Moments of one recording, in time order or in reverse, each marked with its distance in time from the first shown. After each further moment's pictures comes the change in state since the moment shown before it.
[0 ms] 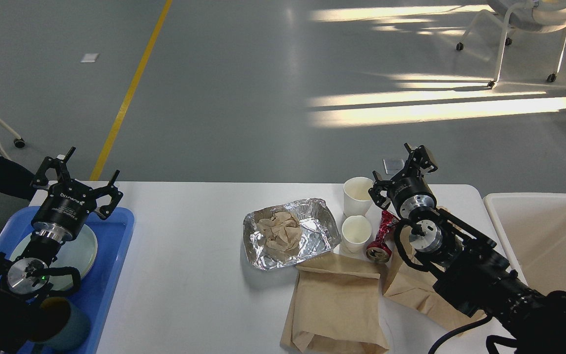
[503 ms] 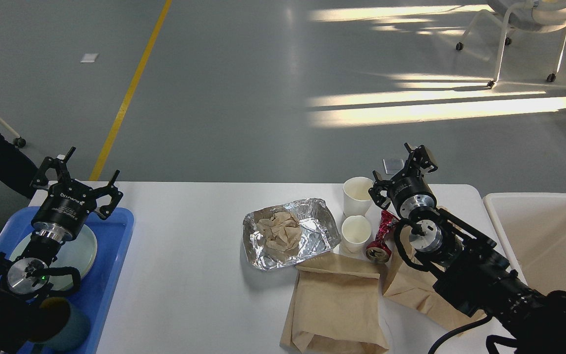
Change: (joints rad) left arm 0.000 0.000 0.000 0.000 0.000 0.000 0.000; right arm 0.001 0.000 0.000 0.000 0.000 0.000 -0.003
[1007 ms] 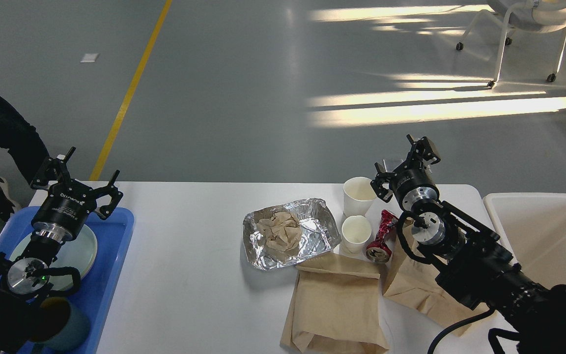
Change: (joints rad) left arm 0.000 0.000 0.000 0.000 0.000 0.000 0.000; right arm 0.021 -0.014 0.003 0.000 0.000 0.000 -0.004
